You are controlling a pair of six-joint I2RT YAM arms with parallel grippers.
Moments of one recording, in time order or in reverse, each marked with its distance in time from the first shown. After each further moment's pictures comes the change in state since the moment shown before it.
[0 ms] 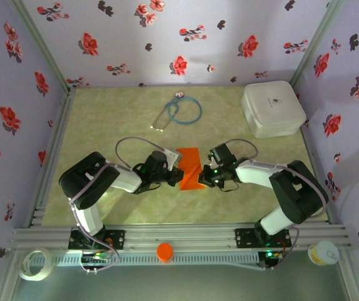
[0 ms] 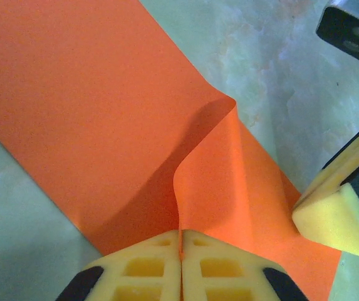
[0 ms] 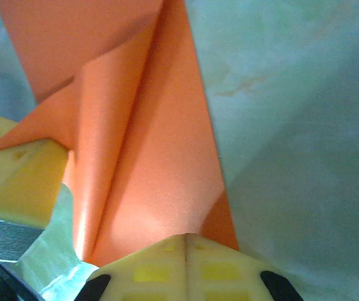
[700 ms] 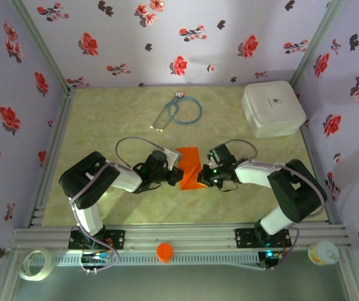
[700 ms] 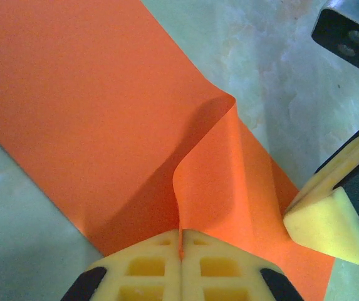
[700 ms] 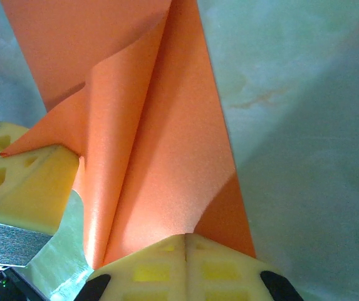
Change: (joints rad) left arm 0.002 0.005 0.009 -0.008 0.004 -0.011; right arm 0.005 0.018 -0.011 0.053 -0.006 0.026
